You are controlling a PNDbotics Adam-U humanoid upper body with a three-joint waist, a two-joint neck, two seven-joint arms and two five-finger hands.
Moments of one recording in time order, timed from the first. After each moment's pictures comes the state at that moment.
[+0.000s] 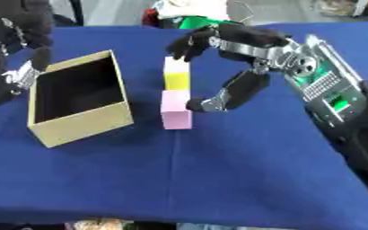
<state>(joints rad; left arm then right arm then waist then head) -0.40 0.34 -0.05 -1.80 -0.22 -0.12 -0.14 -0.81 -0.53 0.45 -1.62 0.27 -0.24 0.60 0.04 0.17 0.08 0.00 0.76</state>
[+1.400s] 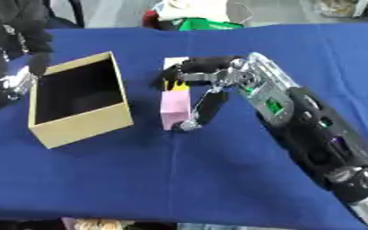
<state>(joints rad) -0.40 0.33 -0.06 -1.79 -0.22 -0.12 -0.20 -0.85 -0.37 0.47 -1.31 0.54 -0.28 0.68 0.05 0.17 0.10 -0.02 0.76</state>
